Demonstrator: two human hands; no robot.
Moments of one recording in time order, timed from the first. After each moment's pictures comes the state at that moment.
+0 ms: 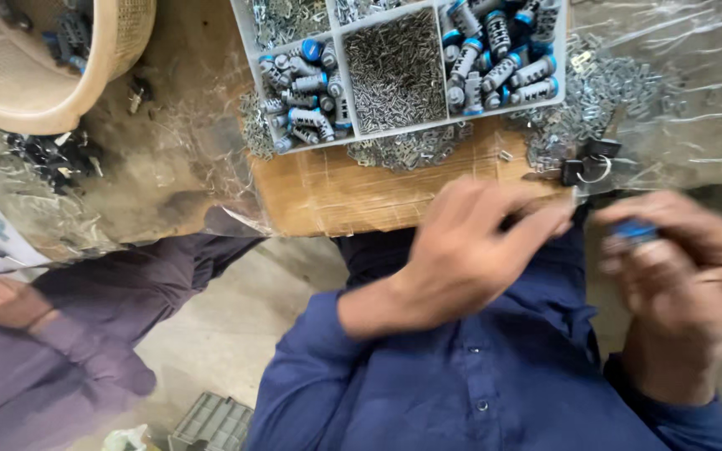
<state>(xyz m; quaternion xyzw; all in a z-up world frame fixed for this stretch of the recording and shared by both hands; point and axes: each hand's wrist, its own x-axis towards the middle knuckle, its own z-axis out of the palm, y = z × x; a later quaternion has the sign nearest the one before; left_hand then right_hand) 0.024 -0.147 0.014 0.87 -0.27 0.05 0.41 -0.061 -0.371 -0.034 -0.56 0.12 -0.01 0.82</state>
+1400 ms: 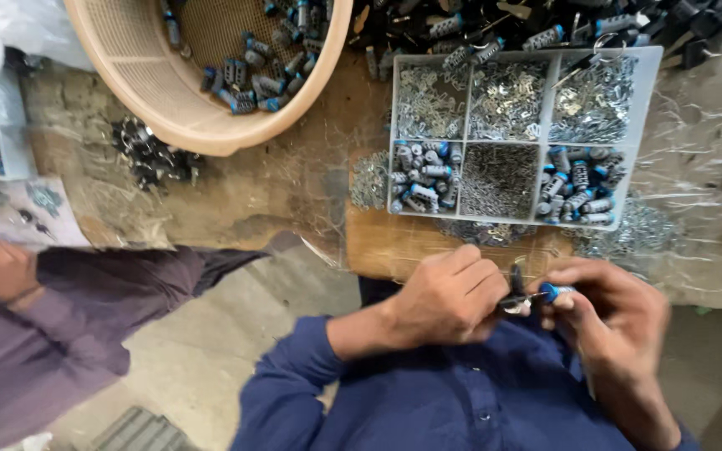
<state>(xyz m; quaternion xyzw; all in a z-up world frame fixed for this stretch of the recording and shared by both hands) 0.070 -0.043 0.034 0.84 -0.34 0.07 0.42 0.028 -0.278 0.033 -0.63 0.16 0.19 0.74</state>
